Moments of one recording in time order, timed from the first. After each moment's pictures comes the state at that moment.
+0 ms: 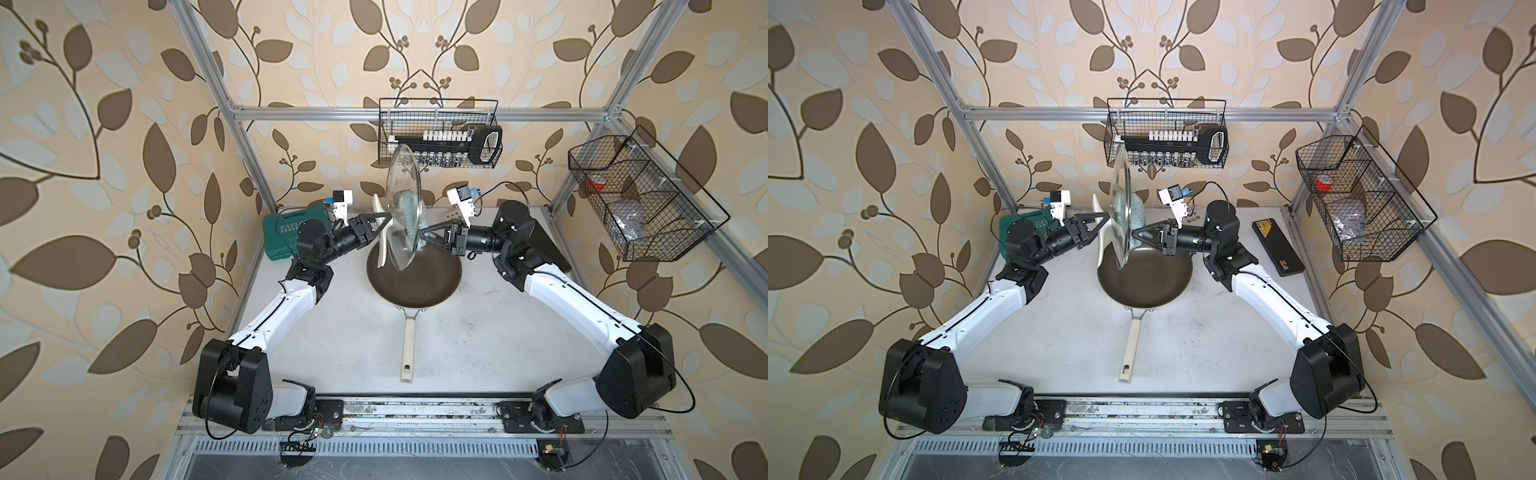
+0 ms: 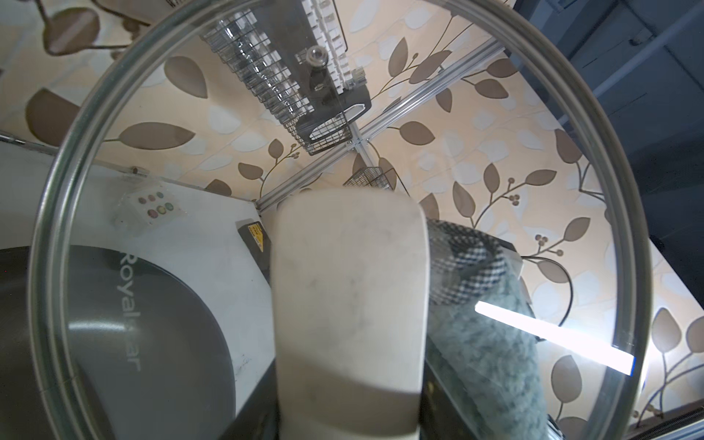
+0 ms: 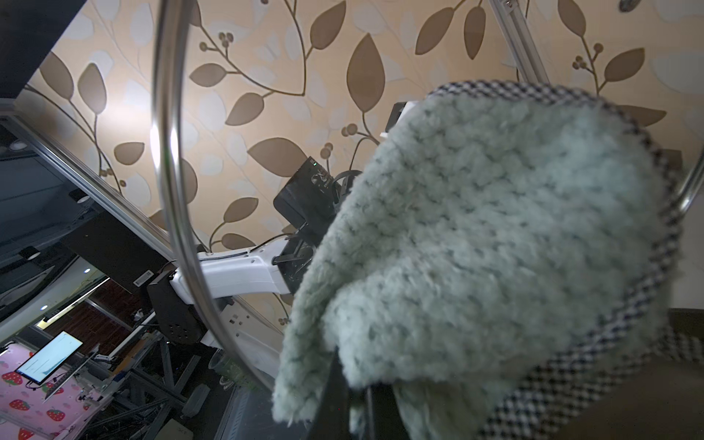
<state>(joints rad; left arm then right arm) -0.22 1.33 0.94 0.60 0.76 -1.14 0.43 1.46 1.21 0.34 -0.96 0.73</state>
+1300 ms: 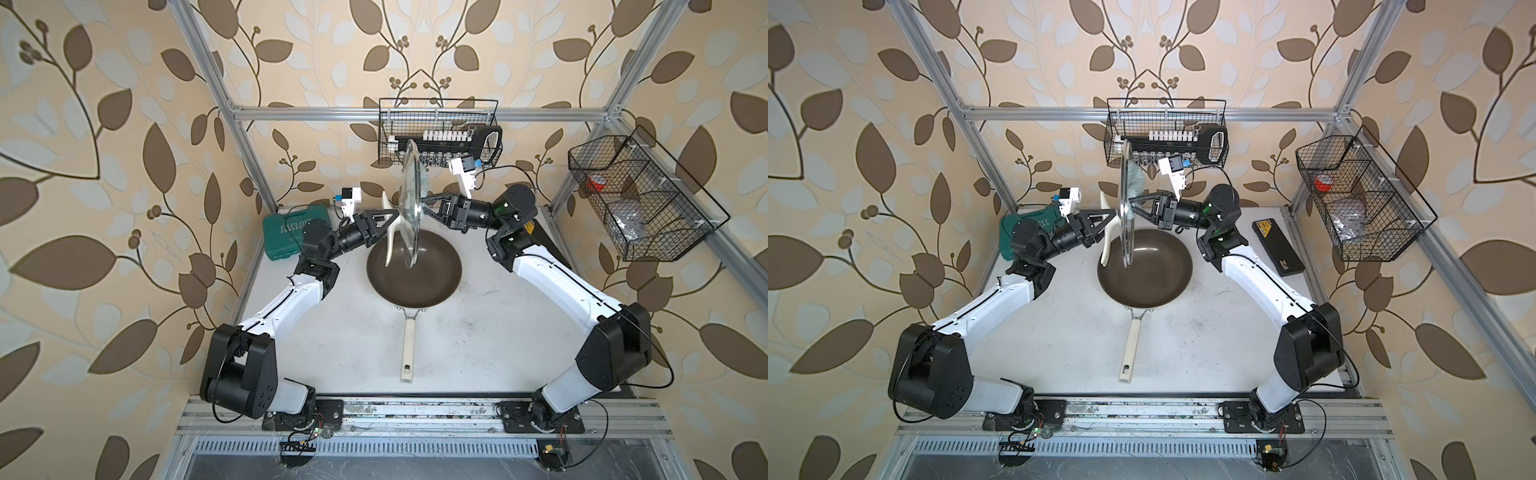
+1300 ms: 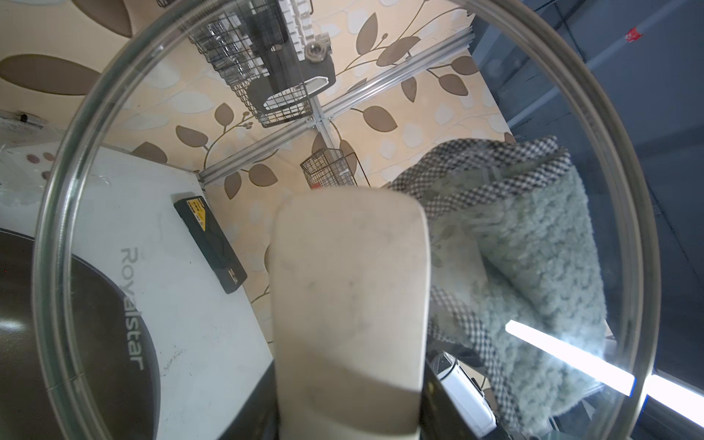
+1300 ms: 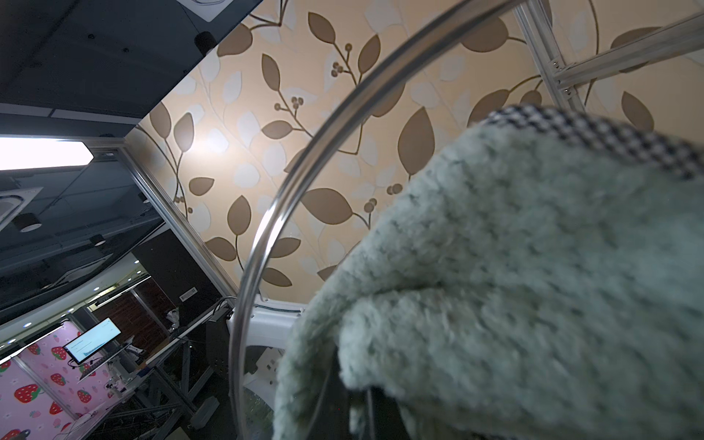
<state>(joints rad) -0.26 1.40 0.98 0.75 0.85 -1.35 0.43 1.61 1.44 0.61 -0.99 0.95</state>
